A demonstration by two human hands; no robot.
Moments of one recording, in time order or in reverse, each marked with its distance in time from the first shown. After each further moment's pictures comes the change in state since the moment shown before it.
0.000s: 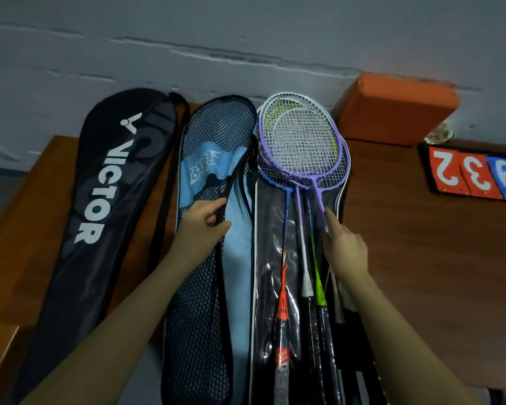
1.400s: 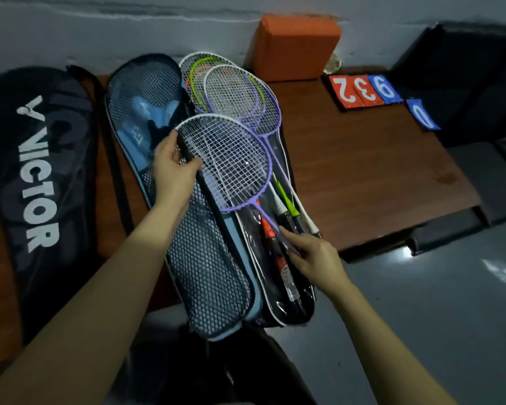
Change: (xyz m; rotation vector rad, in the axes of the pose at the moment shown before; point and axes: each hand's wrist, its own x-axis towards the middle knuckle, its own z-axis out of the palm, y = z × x) left_hand 0.011 -0.004 -0.003 -0.425 -0.127 -0.047; right_hand -0.206 -0.073 -0.005 0.327 0.003 0.163
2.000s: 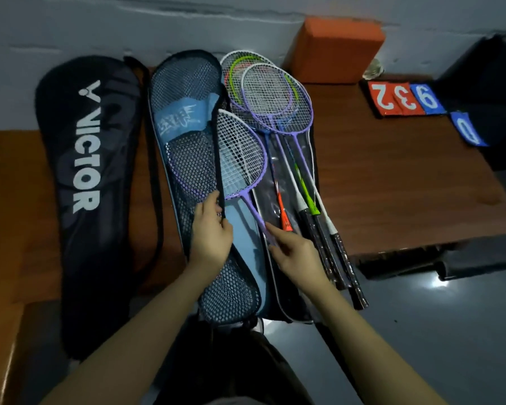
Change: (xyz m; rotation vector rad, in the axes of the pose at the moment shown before) left_hand -0.113 -0.052 -0.008 0.550 0.056 0.080; right_hand 0.004 -0.028 0.041 0.294 -0.059 -0.091
